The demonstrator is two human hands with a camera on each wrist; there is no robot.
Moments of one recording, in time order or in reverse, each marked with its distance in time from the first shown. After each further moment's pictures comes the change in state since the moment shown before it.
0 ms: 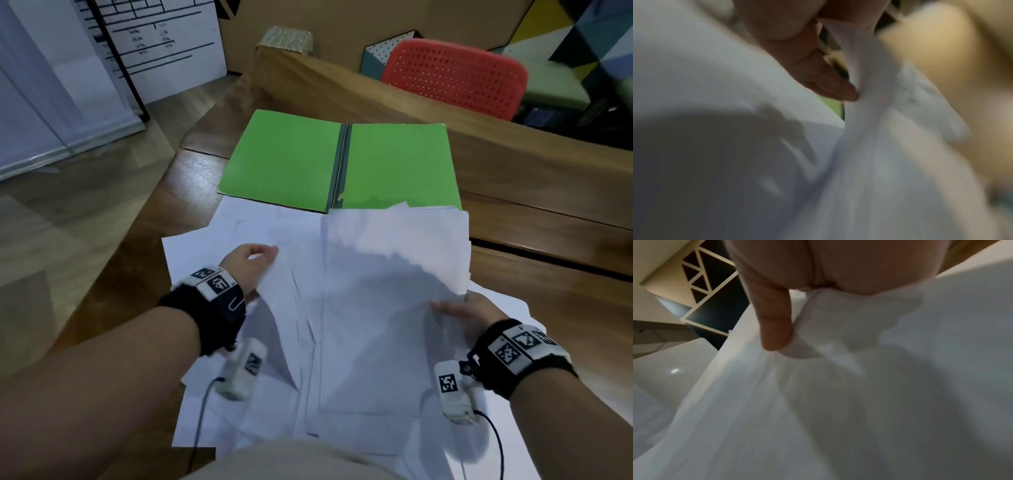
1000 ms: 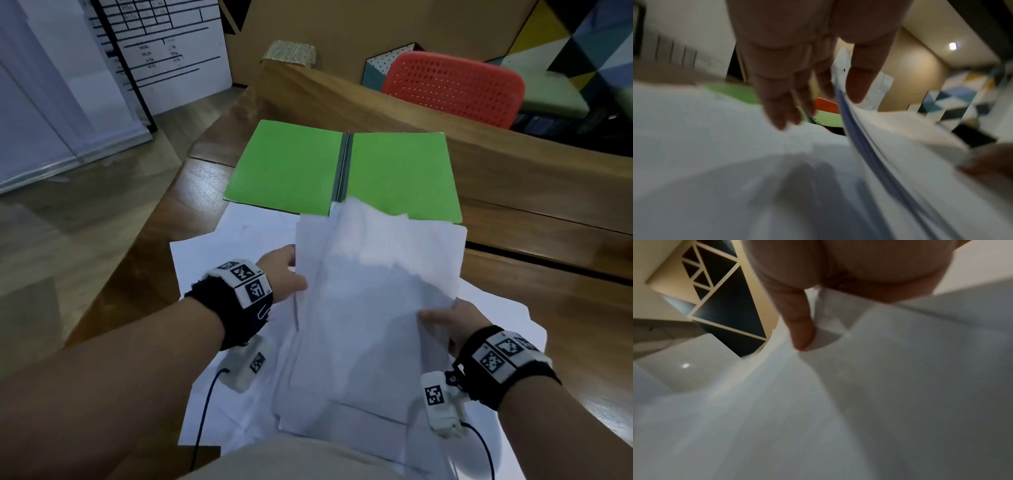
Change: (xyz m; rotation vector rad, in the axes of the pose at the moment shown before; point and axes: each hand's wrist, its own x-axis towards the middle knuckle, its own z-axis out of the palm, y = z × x) left_hand -0.017 0.020 0.023 0.553 -0.231 0.206; right_hand -0.005 0.012 0.025 -0.138 0.112 -0.060
